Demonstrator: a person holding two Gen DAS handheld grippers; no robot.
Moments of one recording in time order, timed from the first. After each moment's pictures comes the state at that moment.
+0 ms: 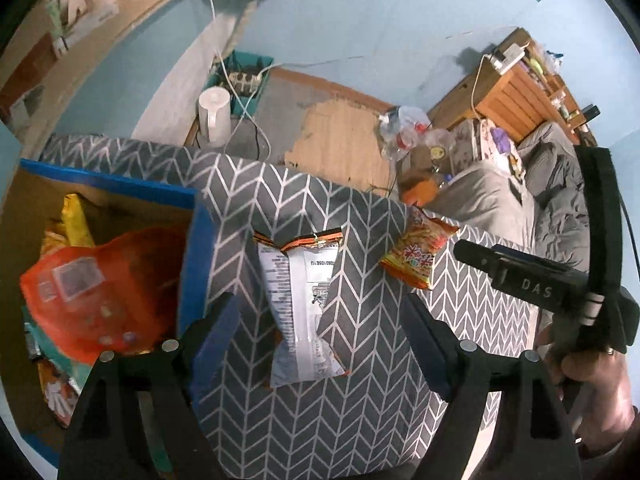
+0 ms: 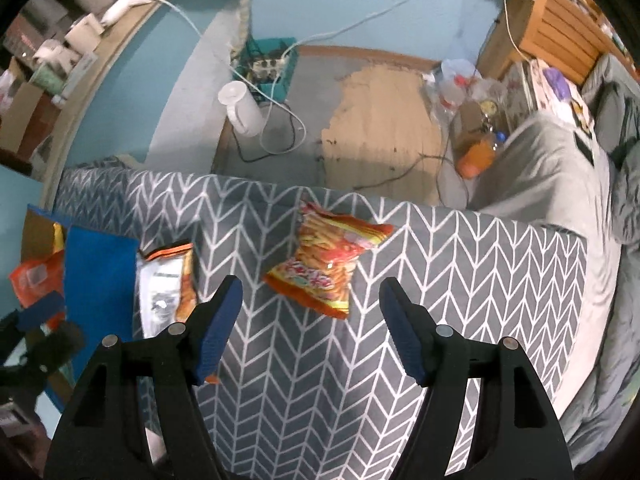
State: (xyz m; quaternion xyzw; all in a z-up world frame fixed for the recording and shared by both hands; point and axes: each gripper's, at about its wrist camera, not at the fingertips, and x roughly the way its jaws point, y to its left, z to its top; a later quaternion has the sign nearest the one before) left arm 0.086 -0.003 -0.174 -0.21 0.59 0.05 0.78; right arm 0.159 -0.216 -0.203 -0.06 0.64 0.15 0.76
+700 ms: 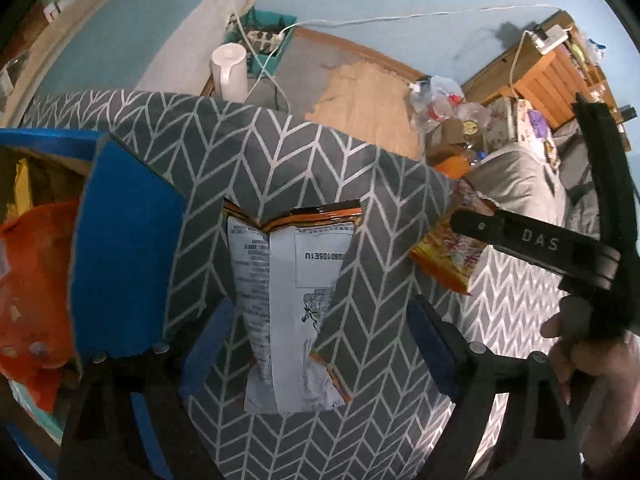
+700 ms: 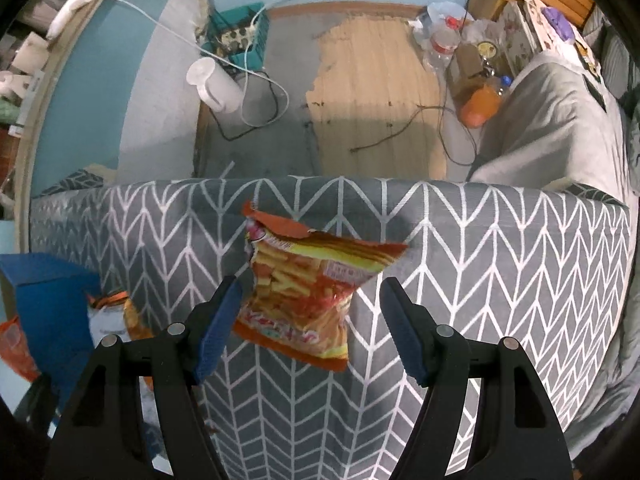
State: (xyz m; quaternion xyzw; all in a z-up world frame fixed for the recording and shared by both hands) left arm 0.108 -0.022 -0.244 -0.21 0.64 0.09 0.73; right arm 0.201 -0.219 -0.277 -0.01 0.70 0.11 0.71
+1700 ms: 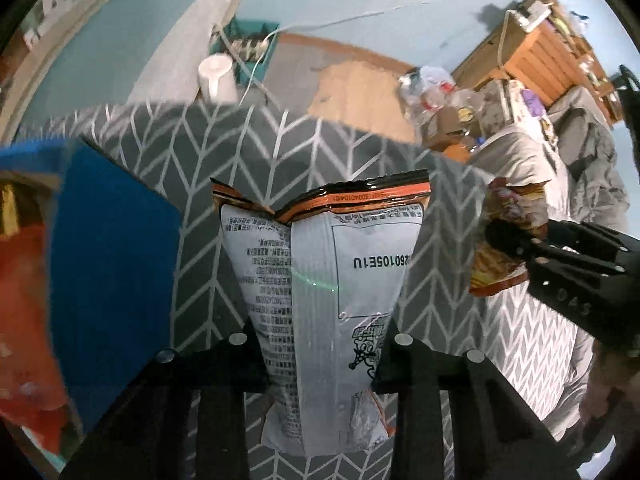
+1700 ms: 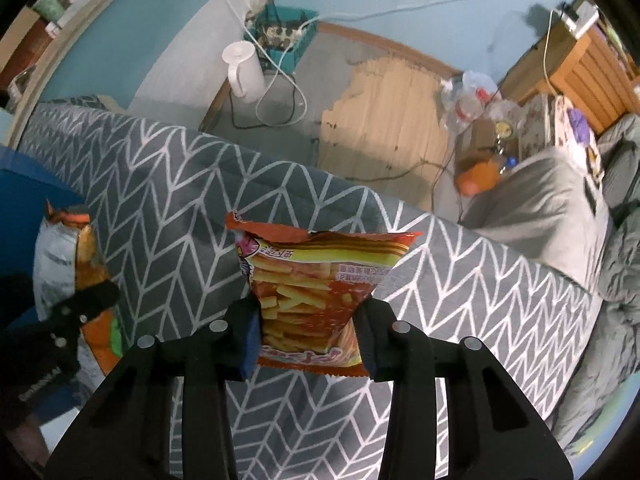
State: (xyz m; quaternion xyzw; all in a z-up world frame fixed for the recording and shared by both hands) left arm 0.099 -0.016 -0.244 -0.17 0.63 0.05 0.75; right arm 0.156 -0.179 -0.253 -0.17 0.63 0.18 0.74
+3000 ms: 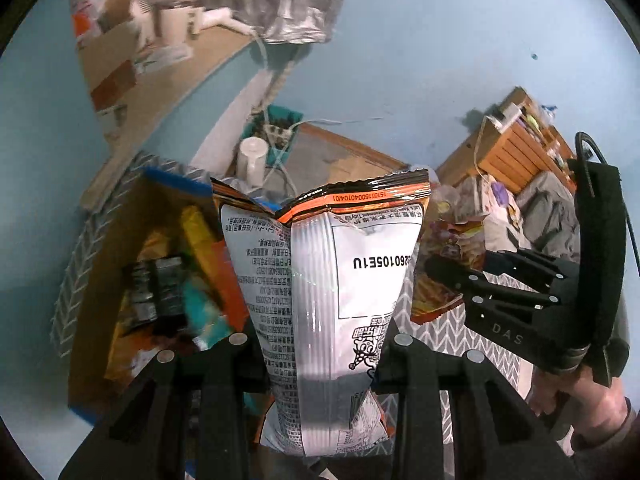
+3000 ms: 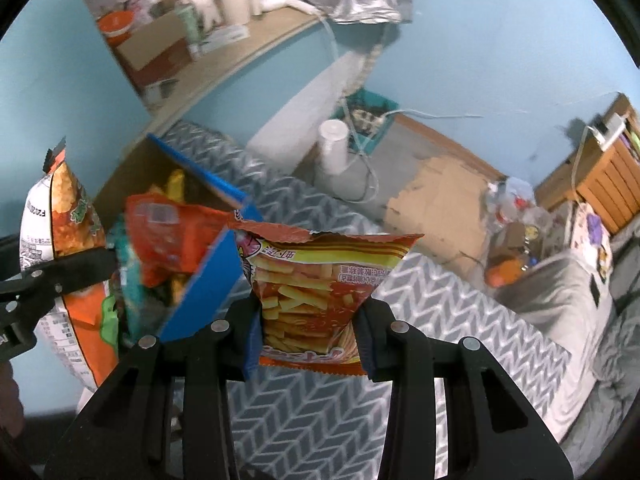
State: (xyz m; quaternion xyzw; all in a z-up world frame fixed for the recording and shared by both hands) left arm -0.021 0.073 -0.086 -0.23 0.50 0.10 0.83; right arm 0.059 -0.085 -0.121 -0.19 0.52 0.32 0.77
